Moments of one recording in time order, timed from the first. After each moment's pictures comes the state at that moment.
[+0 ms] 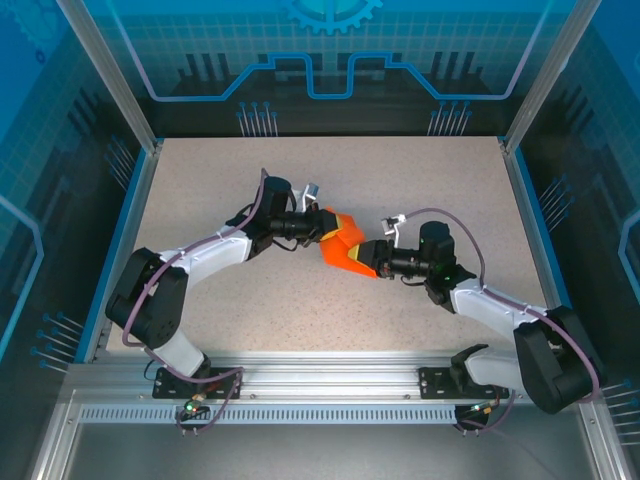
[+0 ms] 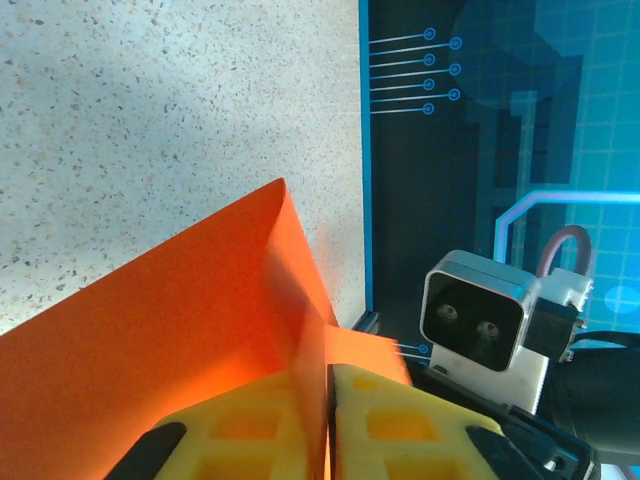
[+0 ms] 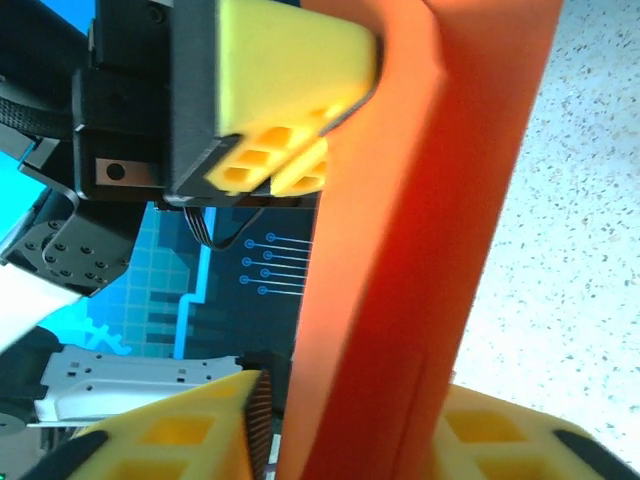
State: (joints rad) left arm -0.47 1.62 1.00 0.12 0.73 -1.06; right arm 0.40 1.23 0.46 0.45 -0.86 1.08
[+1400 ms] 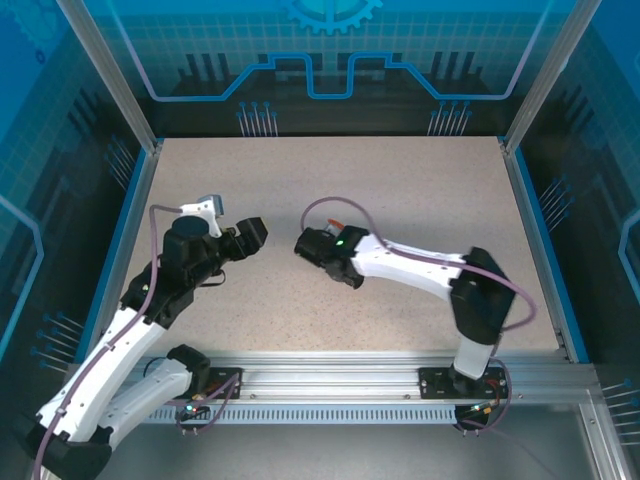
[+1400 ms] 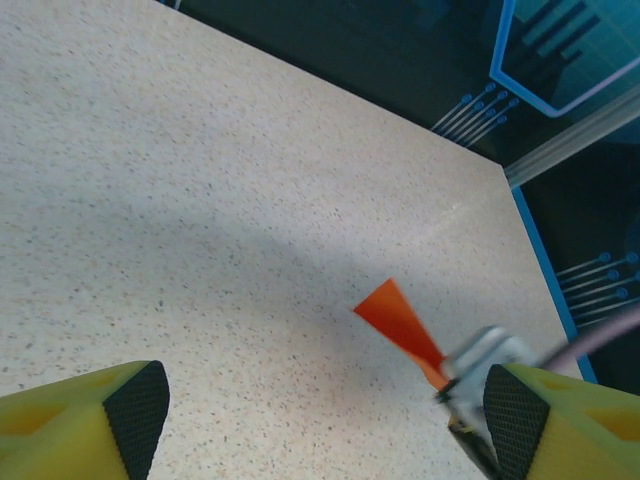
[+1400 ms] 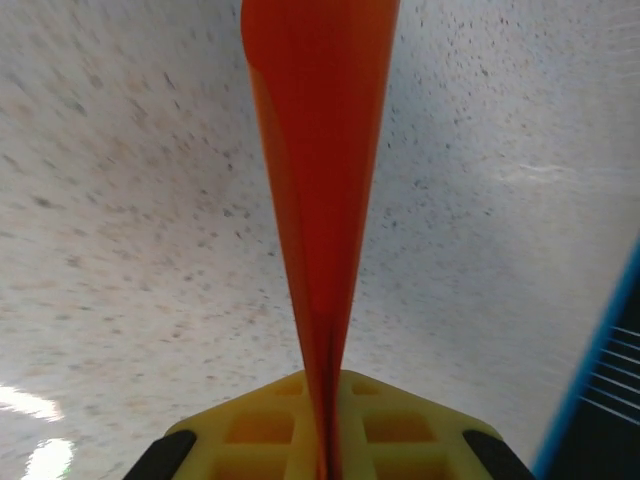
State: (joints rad) left arm -0.41 0.76 0.84 -0.51 -0.04 -0.68; right arm 0.99 1.82 1.39 -1.11 0.70 0.19
